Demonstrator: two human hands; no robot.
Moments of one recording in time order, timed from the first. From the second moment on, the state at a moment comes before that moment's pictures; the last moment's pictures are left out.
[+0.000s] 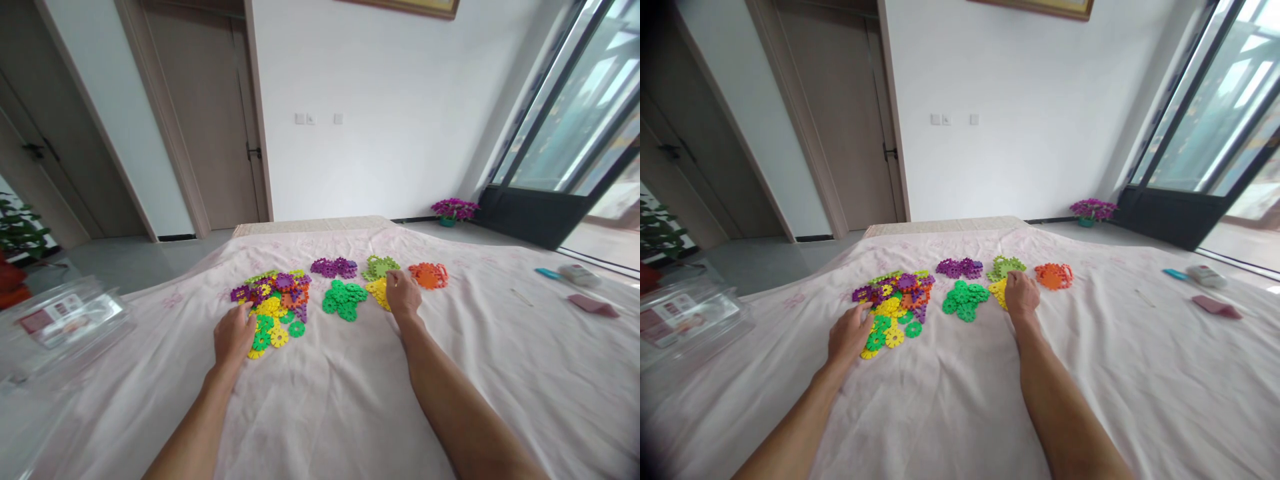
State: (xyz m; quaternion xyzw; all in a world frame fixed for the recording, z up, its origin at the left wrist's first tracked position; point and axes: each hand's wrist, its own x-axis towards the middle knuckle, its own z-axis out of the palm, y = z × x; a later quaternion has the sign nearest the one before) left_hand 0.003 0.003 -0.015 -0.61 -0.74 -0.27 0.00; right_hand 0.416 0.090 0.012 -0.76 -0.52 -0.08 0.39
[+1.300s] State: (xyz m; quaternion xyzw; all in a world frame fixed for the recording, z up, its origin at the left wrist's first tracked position) left_hand 0.005 0.002 -0.012 -0.60 -0.75 -0.26 0.00; right_hand 0.282 0.041 0.015 -0.49 -0.81 -0.08 0.32
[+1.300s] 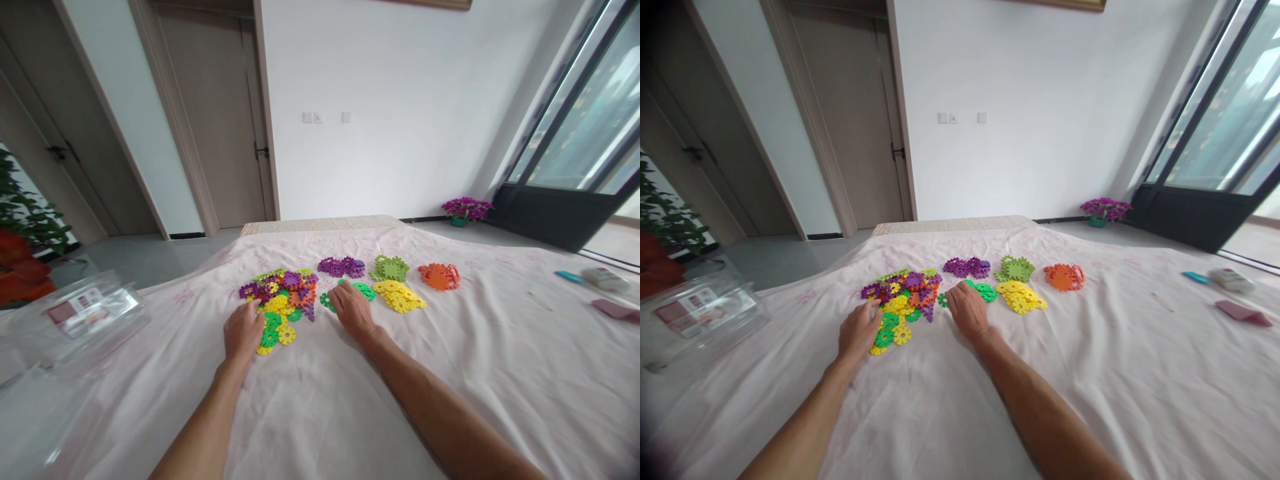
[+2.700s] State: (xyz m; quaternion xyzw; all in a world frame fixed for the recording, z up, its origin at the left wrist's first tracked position) left_hand 0.007 0.000 -0.009 -0.60 -0.75 -0.27 -0.01; right_hand 0.248 0.020 0.014 -0.32 -0.92 0.00 0.22
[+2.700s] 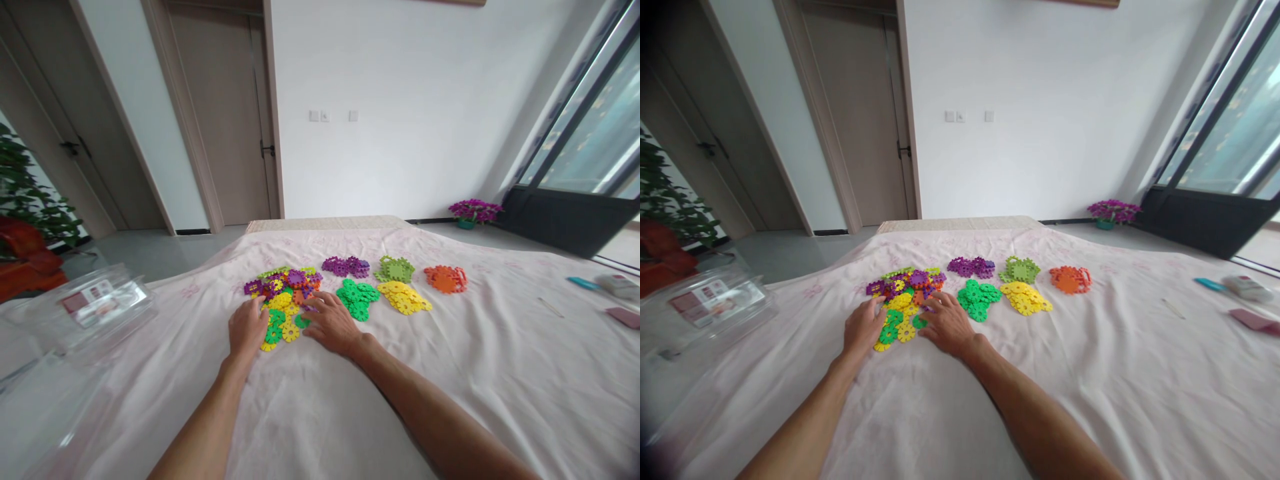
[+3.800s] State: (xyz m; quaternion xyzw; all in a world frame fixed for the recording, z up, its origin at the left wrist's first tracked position) left_hand 0.006 0.000 -0.010 -0.61 -0.75 -0.27 0.01; right_hand 0.321 0.067 0.004 -0.61 -0.69 -0.09 0.38
